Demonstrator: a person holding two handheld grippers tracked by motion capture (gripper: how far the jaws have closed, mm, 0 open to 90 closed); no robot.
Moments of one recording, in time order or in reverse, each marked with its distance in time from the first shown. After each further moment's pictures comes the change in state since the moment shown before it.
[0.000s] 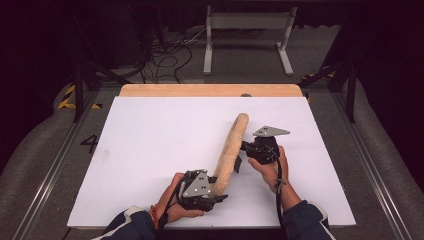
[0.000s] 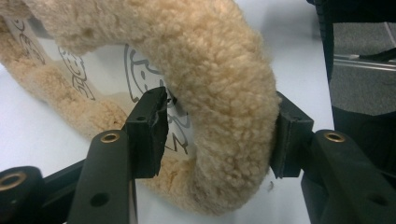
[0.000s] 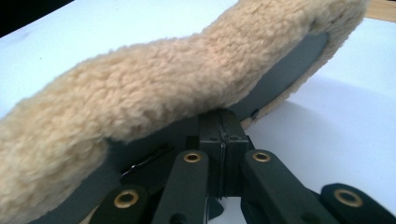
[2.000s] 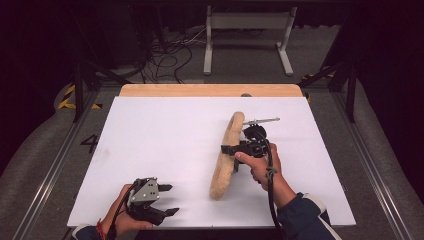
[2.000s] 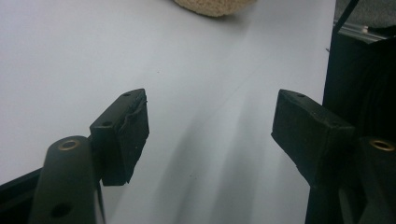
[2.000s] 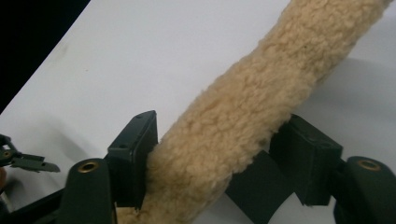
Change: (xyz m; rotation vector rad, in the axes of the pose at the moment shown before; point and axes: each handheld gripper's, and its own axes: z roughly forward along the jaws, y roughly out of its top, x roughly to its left) left arm 0.011 -0.078 -0.093 0.172 0.019 -0.141; right arm 0.027 0.039 0.000 0.196 0.086 0.249
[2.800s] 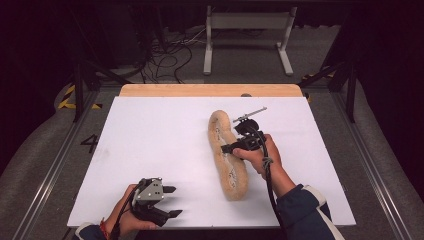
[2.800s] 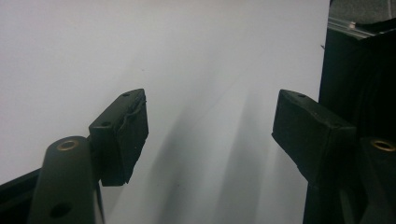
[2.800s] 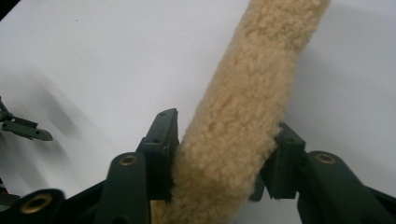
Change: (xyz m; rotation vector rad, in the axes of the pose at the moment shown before) left arm -0.001 0.003 0.013 0.028 -0.049 -0.014; right arm 0.007 0.024 0.006 0.168 -0.030 -0.182
